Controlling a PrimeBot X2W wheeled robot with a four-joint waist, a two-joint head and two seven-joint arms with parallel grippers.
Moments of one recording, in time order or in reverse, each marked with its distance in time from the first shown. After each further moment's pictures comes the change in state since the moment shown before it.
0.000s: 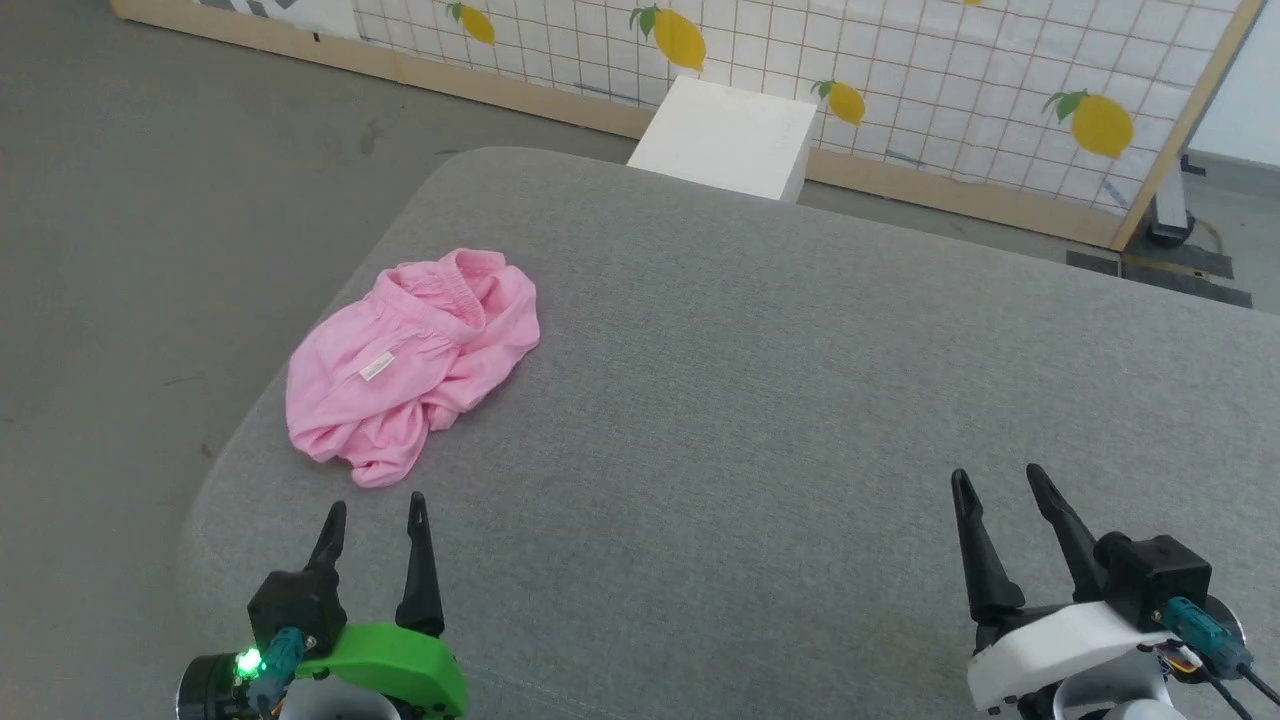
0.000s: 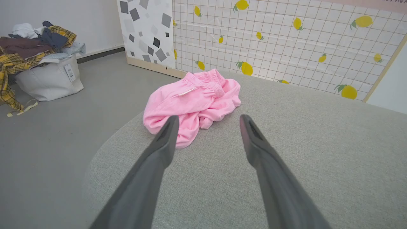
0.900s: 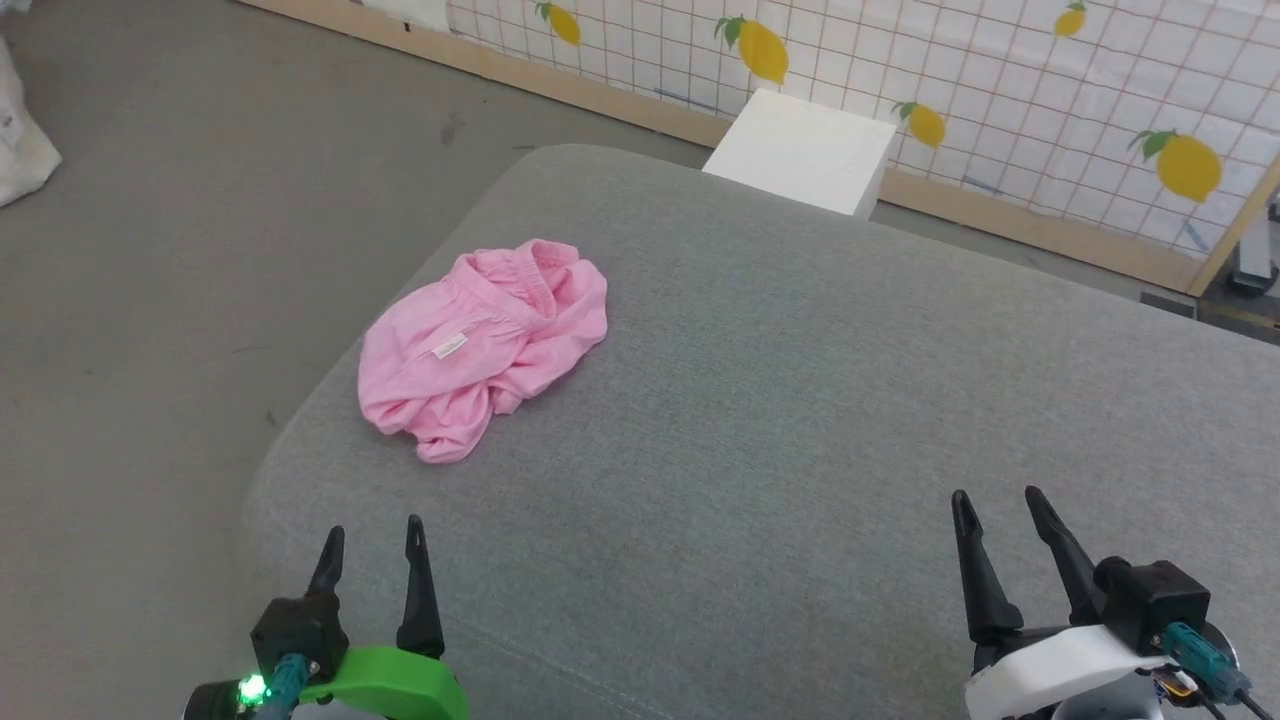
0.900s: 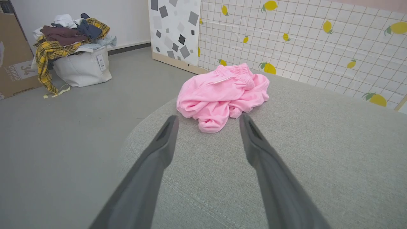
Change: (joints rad) left arm 0.021 0.000 -0.009 0.042 -0.017 0.024 -0.054; right arm 0.019 0.000 0.004 0.043 0.020 0.000 -0.056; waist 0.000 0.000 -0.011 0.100
